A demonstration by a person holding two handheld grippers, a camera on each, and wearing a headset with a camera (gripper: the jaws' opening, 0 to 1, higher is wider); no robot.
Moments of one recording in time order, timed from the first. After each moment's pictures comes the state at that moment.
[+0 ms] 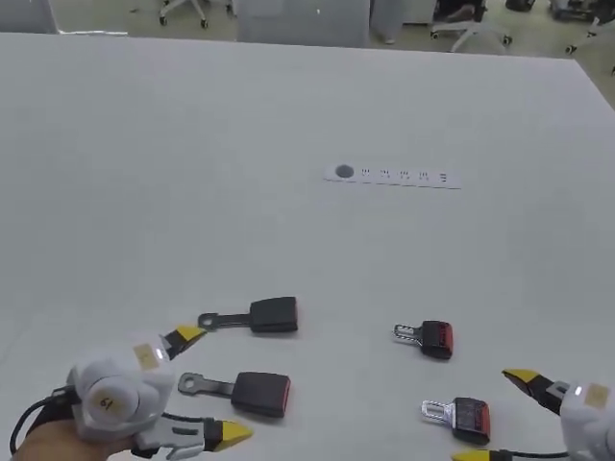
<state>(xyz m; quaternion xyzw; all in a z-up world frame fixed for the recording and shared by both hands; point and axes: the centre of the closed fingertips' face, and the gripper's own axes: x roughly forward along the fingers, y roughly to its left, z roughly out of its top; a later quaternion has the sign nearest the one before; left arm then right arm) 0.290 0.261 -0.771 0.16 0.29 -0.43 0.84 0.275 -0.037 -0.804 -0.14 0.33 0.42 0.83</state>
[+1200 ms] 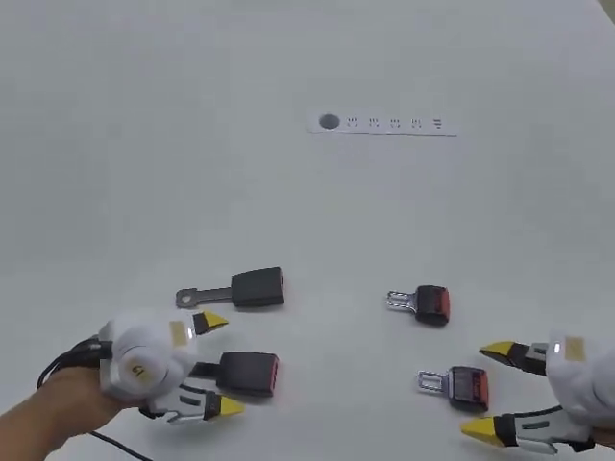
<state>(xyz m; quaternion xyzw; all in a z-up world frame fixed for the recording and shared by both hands) 0.306 0.241 -0.835 0.25 0.34 -0.53 0.73 0.275 -0.043 -0.841 -0.18 0.39 0.51 0.75</state>
